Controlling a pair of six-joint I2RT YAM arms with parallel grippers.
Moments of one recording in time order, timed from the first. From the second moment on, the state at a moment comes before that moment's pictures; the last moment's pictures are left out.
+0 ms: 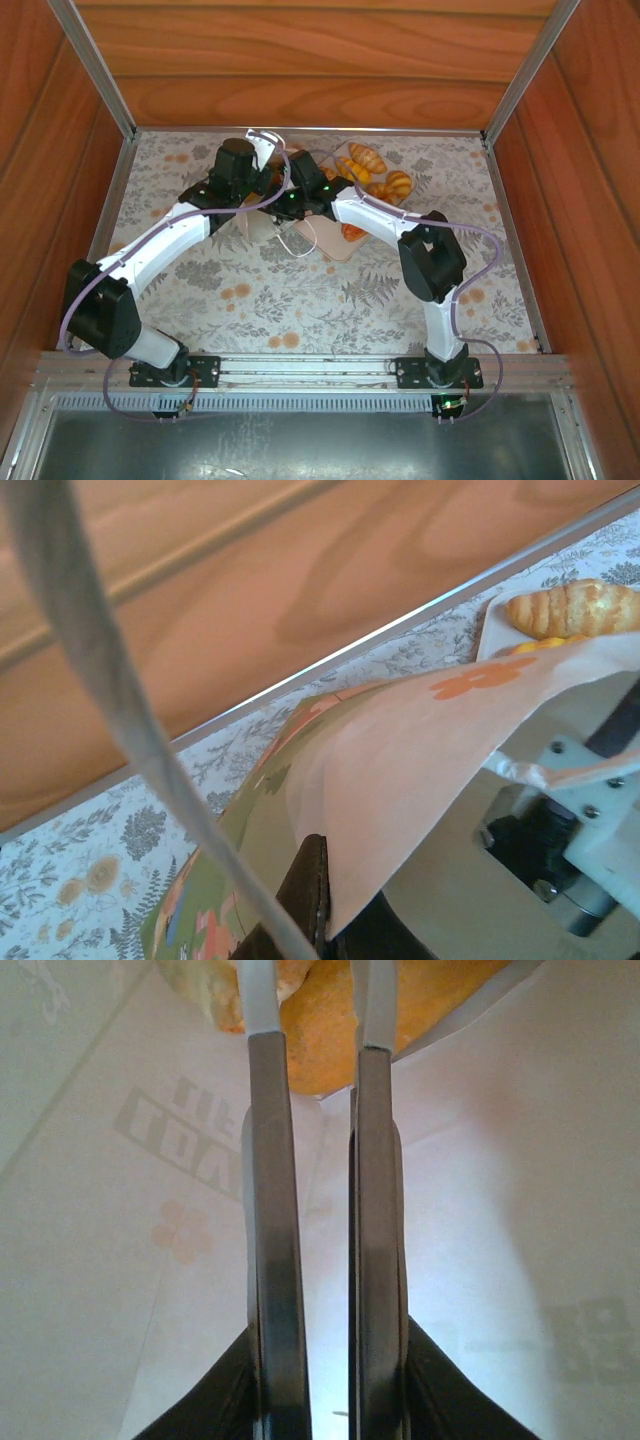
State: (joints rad) left arm -0.53 1.48 1.19 -0.16 -0.27 0.19; right arm 0.78 2.03 1.62 -0.36 -0.38 0.82
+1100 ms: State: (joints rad) left arm -0.53 1.55 1.24 -0.15 -0.46 0.16; right arm 0.83 1.72 1.54 -0.69 -0.24 0.70
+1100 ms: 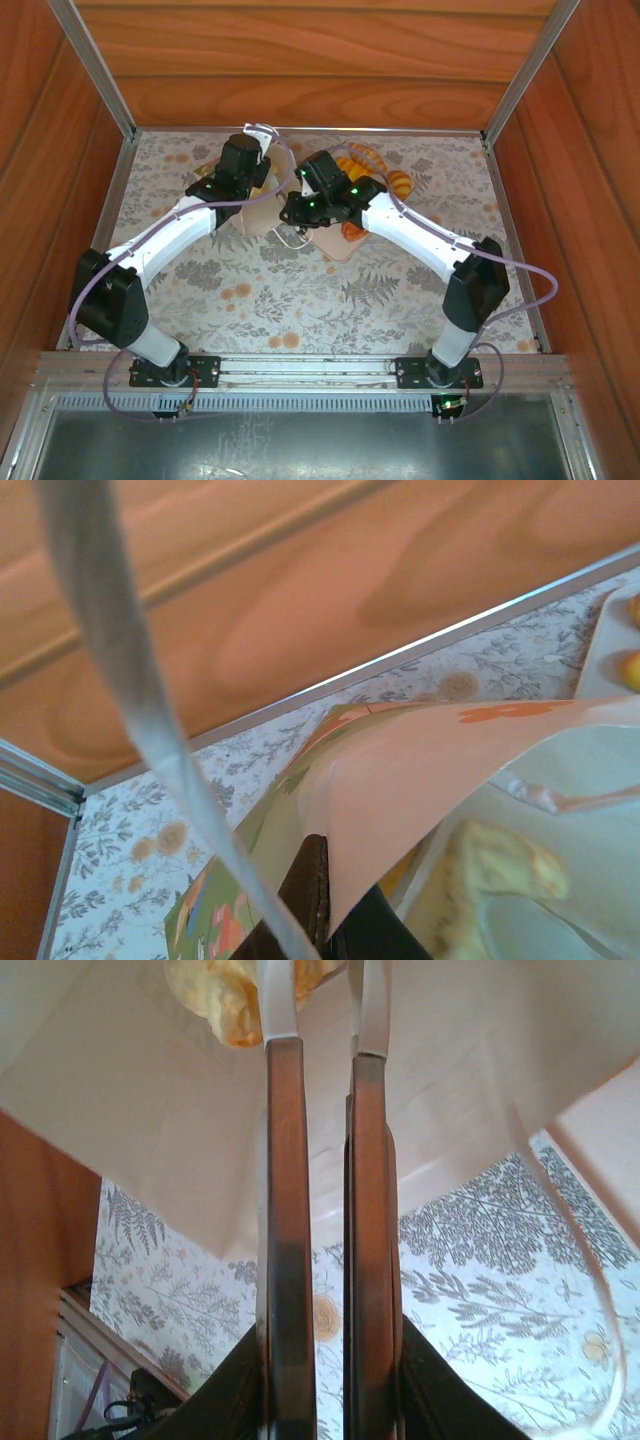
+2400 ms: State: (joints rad) left arm -0.53 1.49 1.21 -0.18 -0.51 0.12; right arm 0.69 1.47 1.51 -1.19 0.01 0.62
